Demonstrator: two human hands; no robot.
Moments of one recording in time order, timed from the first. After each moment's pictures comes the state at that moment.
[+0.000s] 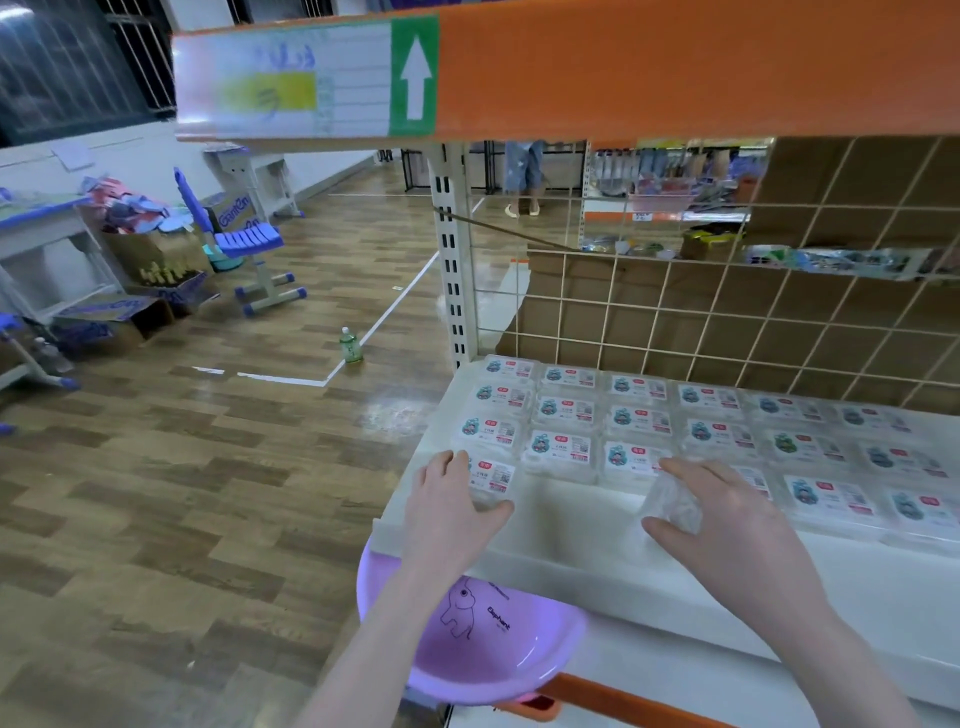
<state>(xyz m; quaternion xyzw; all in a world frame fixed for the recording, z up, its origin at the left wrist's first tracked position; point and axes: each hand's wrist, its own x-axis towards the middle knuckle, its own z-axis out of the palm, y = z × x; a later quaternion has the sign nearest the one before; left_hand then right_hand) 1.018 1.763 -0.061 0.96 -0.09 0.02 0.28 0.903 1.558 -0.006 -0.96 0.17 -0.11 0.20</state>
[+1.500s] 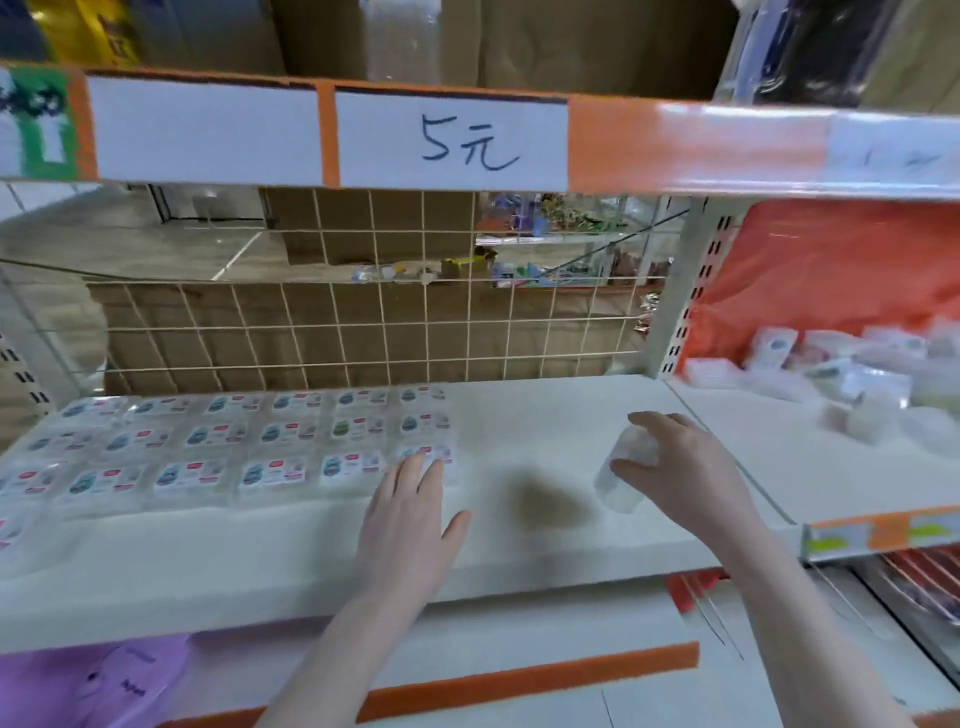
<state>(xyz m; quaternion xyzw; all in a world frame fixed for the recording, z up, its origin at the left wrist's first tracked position) 0.825 1.433 -0.049 0.92 -0.35 0.08 0.19 0.685 1.220 0.020 -0.91 0.33 -0.19 0.17</state>
